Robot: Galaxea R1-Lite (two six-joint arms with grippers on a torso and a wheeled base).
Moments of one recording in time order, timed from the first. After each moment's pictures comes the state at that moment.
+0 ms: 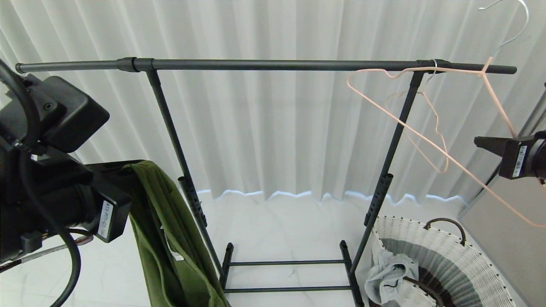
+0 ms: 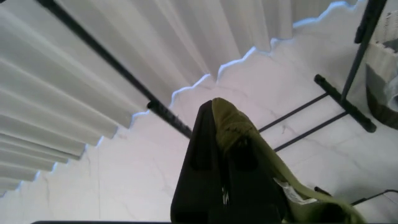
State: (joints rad) left arm -0.61 1.13 -0.85 0.03 0.34 0.37; right arm 0.26 1.24 -0.86 -0.21 0.02 0.01
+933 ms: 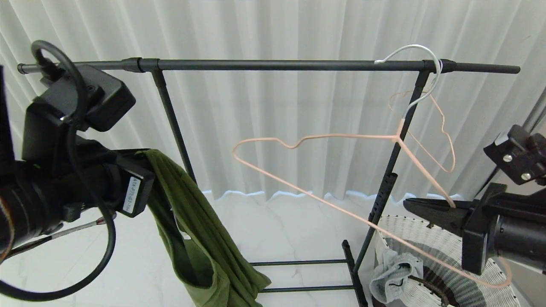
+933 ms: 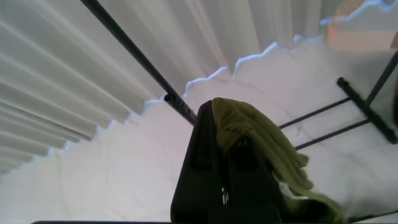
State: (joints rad) left arm -0.61 1.24 -0.93 0.03 0.46 0.30; right arm 0.82 1.20 -0.70 -0.20 -0.03 0.04
